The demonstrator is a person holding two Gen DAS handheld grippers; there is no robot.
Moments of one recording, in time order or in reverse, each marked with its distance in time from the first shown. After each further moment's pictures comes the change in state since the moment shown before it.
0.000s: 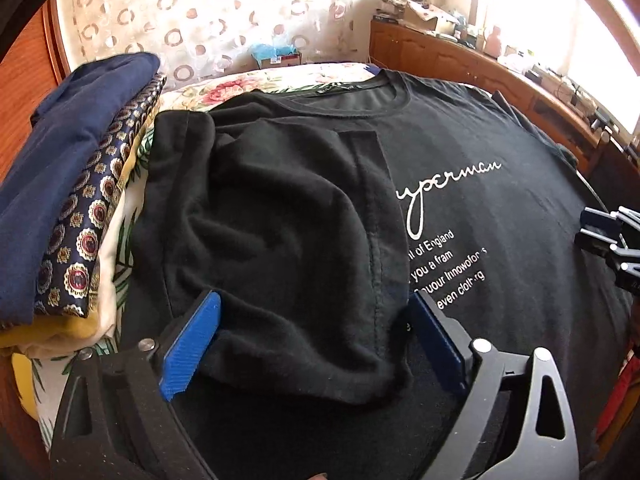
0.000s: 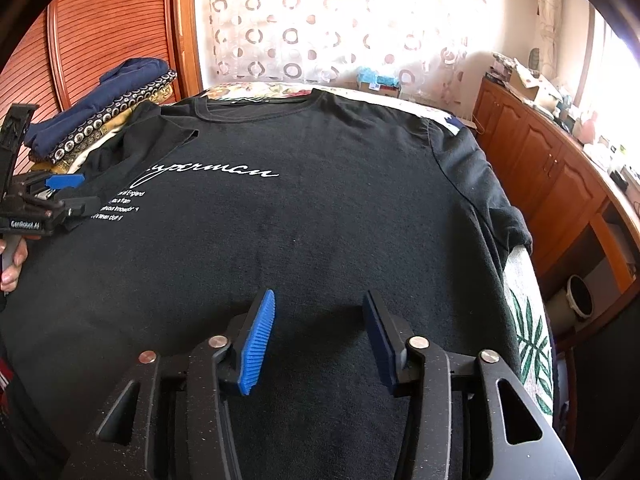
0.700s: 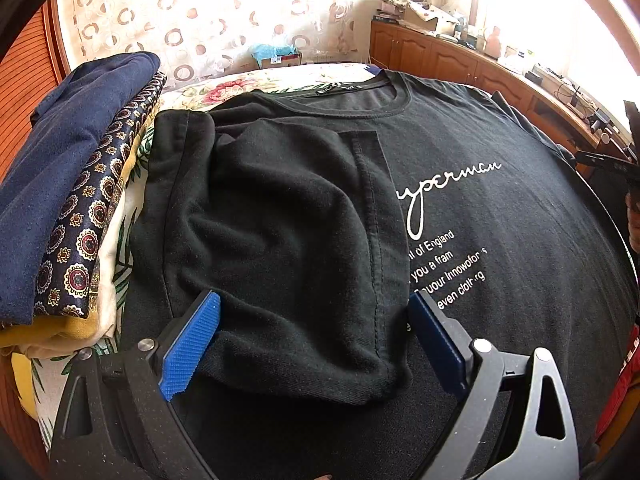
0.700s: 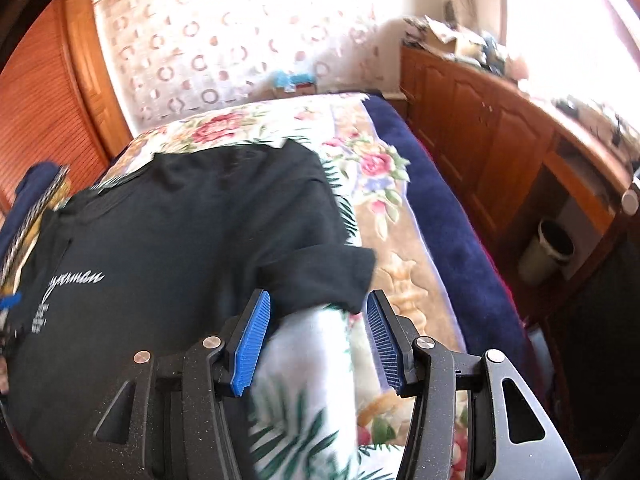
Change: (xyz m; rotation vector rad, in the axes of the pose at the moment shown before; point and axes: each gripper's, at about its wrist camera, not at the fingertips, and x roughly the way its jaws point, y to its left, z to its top) left arm 0.000 0.001 0.001 -0.004 0.001 -0.004; right arm 0.007 -0.169 0.020 0.298 0.001 -0.096
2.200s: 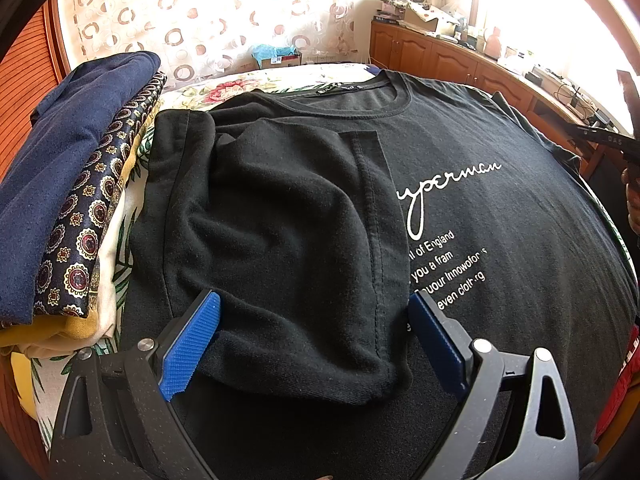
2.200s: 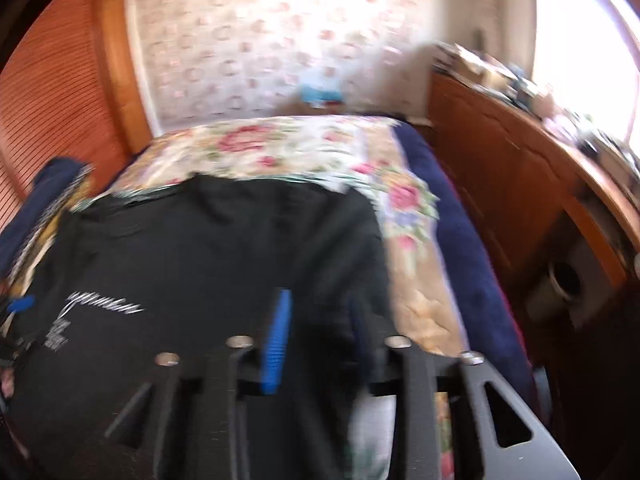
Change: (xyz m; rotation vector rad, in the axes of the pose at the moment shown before) left arm 0.000 0.001 0.001 0.000 0.000 0.000; right arm -0.005 0.026 0.026 -0.082 -0.061 0.013
